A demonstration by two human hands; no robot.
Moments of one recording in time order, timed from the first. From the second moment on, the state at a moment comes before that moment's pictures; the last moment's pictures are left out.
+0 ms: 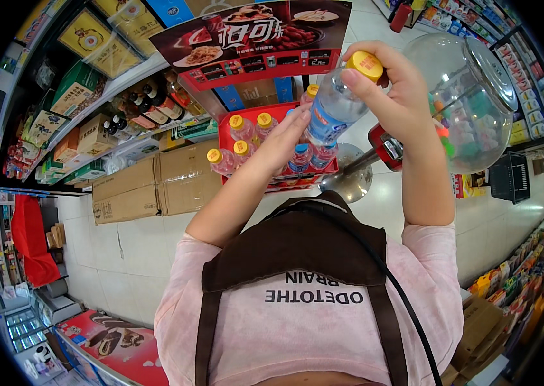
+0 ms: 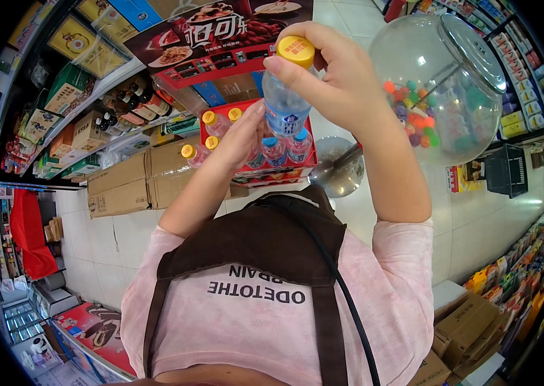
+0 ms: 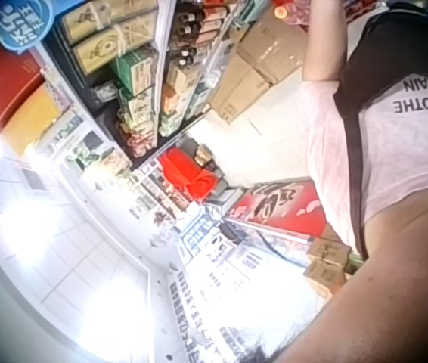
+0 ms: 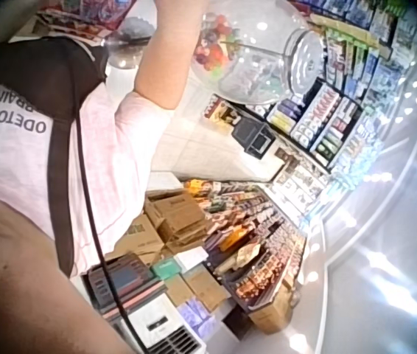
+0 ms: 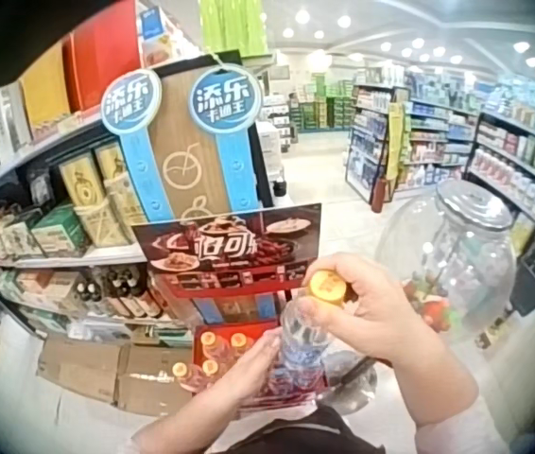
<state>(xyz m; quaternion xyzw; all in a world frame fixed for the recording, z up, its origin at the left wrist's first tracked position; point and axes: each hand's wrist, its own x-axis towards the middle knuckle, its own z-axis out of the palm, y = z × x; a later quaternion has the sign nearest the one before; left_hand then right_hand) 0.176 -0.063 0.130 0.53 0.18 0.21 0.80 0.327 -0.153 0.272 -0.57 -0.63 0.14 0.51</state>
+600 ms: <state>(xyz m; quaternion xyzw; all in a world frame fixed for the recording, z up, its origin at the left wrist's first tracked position) 0.197 -0.054 0.137 0.59 0.21 0.25 0.74 0.351 -0.119 0.206 -0.61 -0.66 -0.07 0.43</state>
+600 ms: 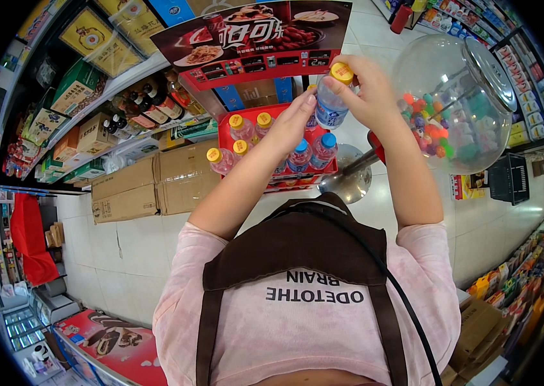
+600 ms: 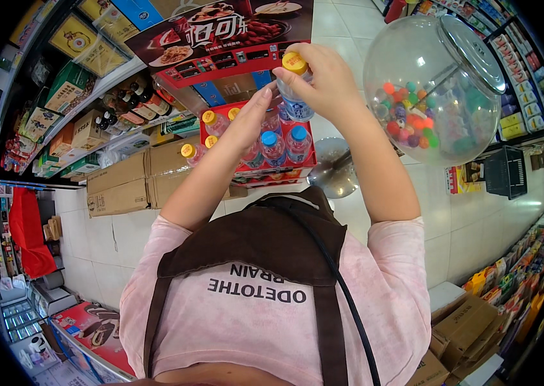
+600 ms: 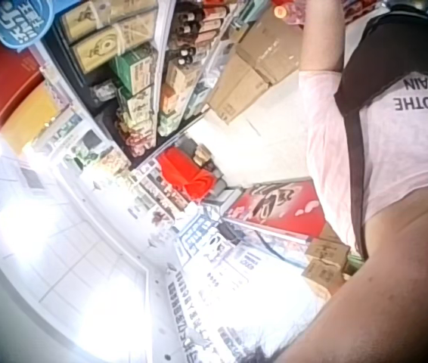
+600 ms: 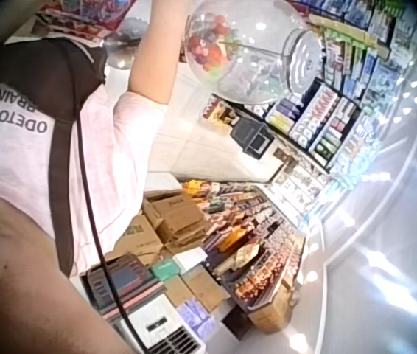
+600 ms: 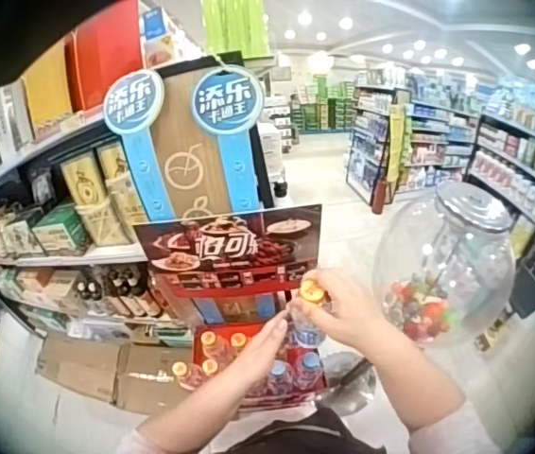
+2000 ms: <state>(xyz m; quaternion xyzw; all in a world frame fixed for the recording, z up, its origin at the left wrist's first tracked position) 0.213 -0.047 0.113 0.49 0.26 0.13 0.82 0.361 -0.102 0.096 -0.73 -0.62 0.18 0.23</state>
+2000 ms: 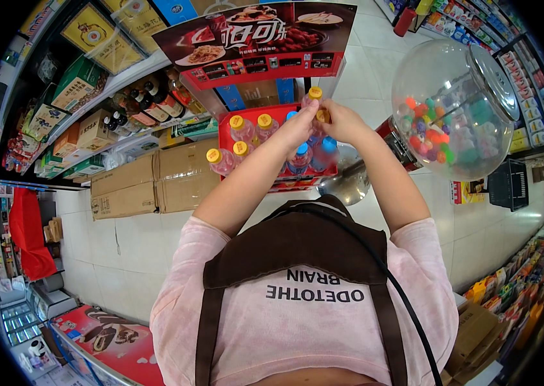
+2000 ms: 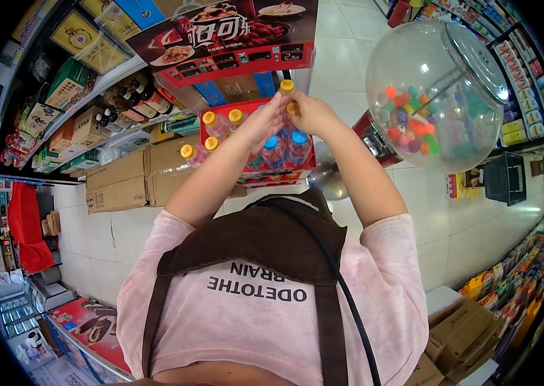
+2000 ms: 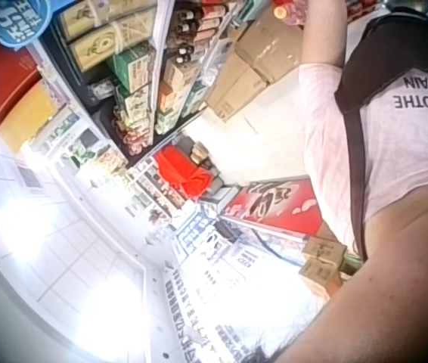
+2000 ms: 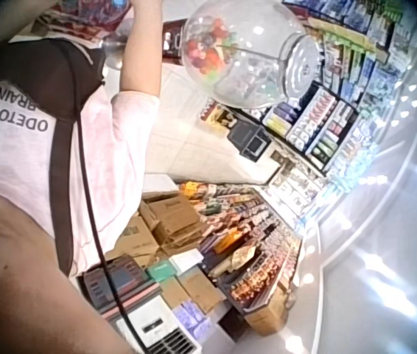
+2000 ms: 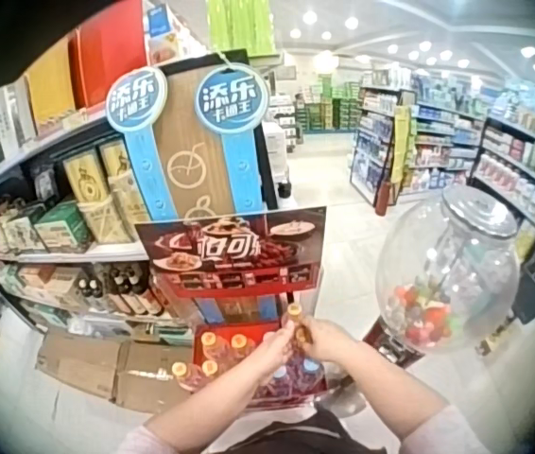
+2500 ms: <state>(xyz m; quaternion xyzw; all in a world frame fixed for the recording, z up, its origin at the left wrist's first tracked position) 0.213 0.003 0.084 0.76 0.31 0.26 0.51 0.373 -0.047 0.085 -0.80 -0.54 0.18 0.17</state>
